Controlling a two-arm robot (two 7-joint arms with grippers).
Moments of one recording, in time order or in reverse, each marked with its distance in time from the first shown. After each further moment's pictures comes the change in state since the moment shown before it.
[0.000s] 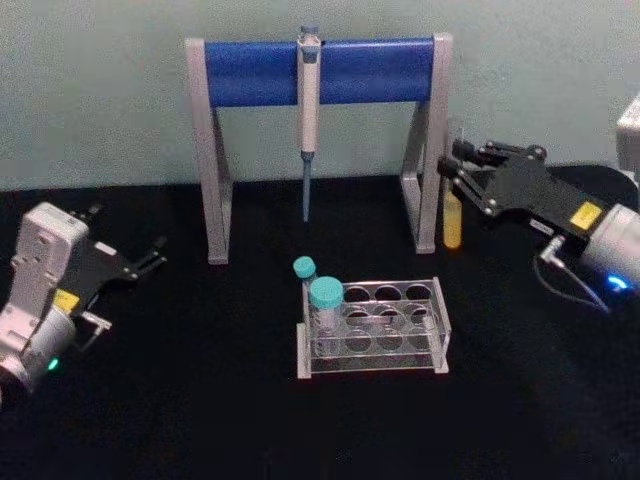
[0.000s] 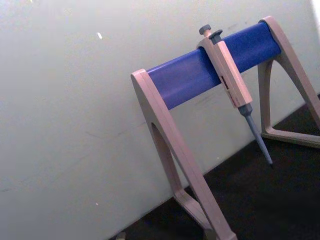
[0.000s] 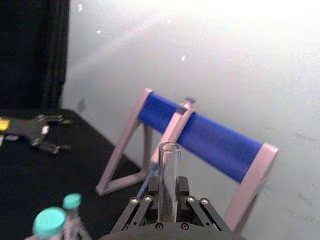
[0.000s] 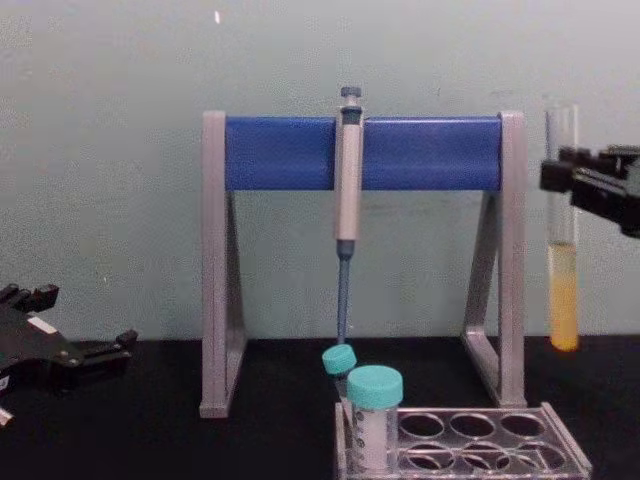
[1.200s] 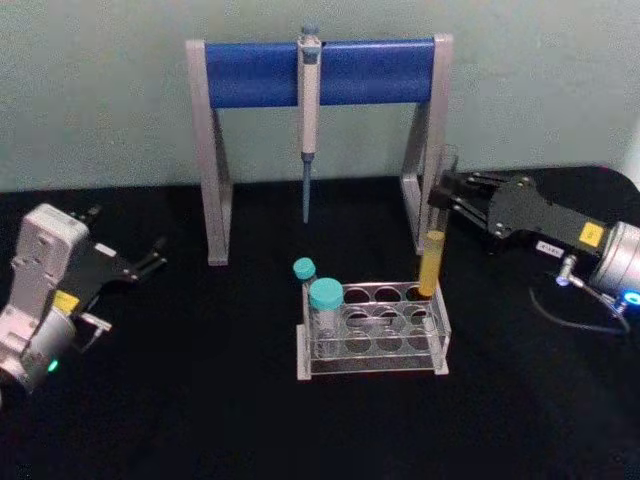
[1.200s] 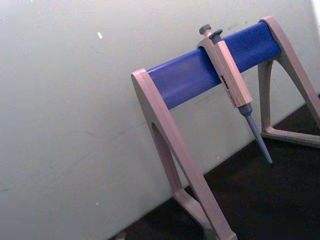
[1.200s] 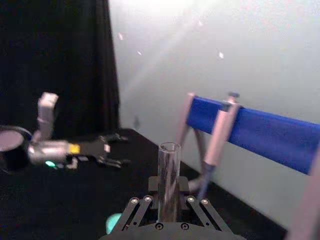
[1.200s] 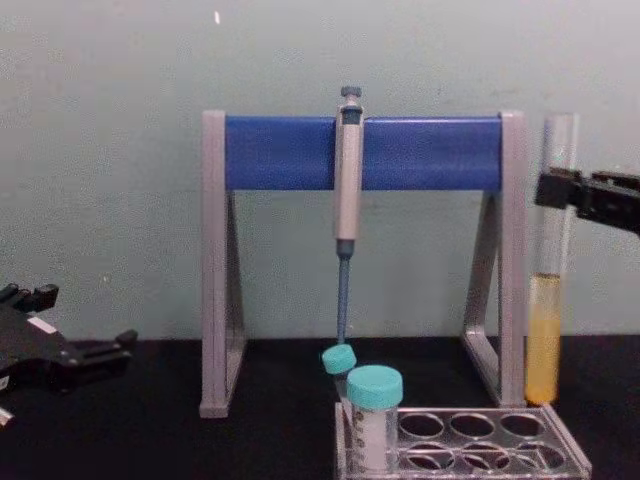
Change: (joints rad) left arm 0.000 0.000 0.000 0.000 0.000 0.000 0.000; right arm 0.022 0.010 -0.011 0.061 0.269 0.094 0.250
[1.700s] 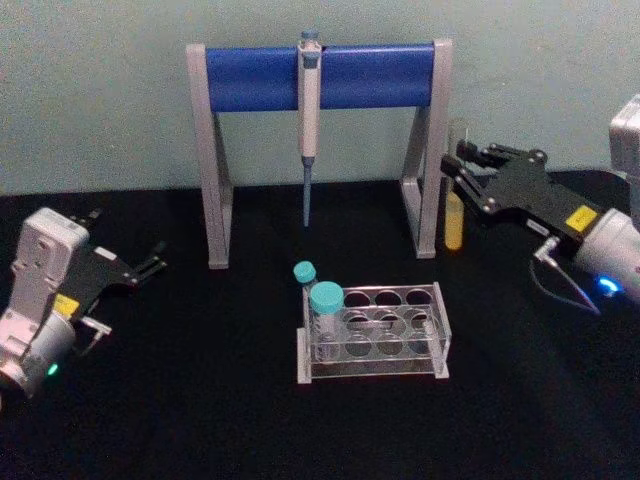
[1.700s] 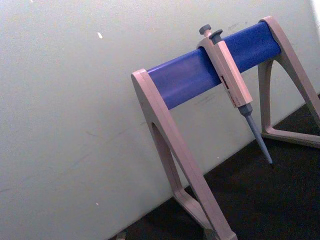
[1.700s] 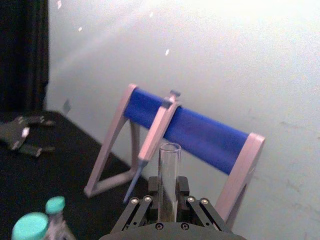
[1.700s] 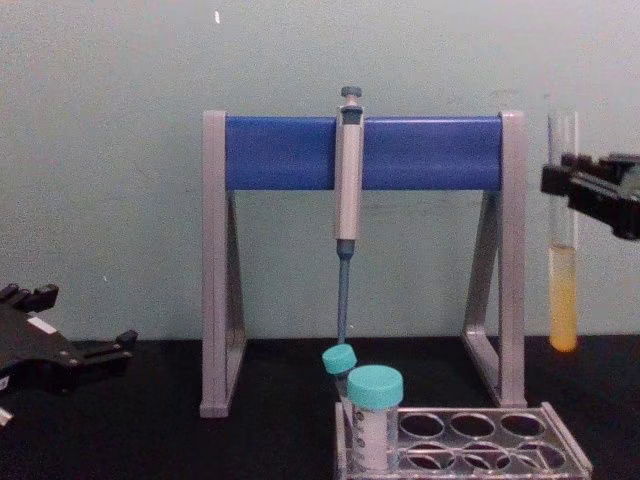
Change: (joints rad) left arm 0.000 0.000 0.000 0.000 0.000 0.000 0.000; right arm -0.008 -0.052 0.007 -0.022 -0.274 -0.089 -0.311
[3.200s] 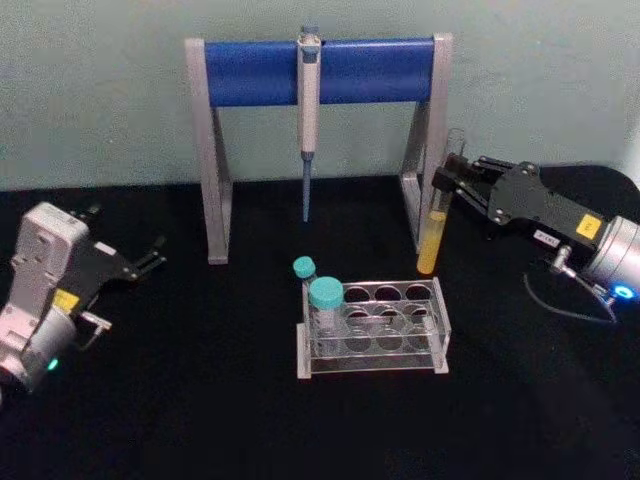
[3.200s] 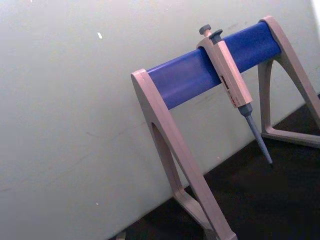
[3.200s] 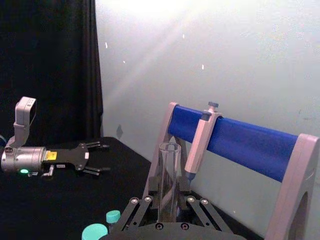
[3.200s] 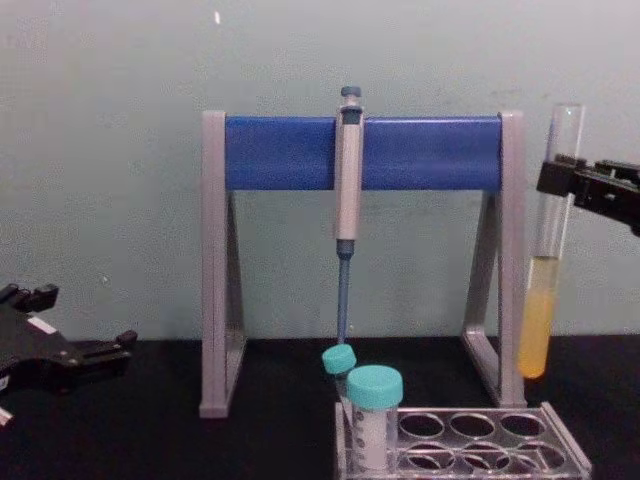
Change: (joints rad) left arm 0.000 0.000 0.000 0.000 0.000 0.000 0.000; right arm 0.019 0.023 -0.009 0.071 0.247 -0.008 0.267
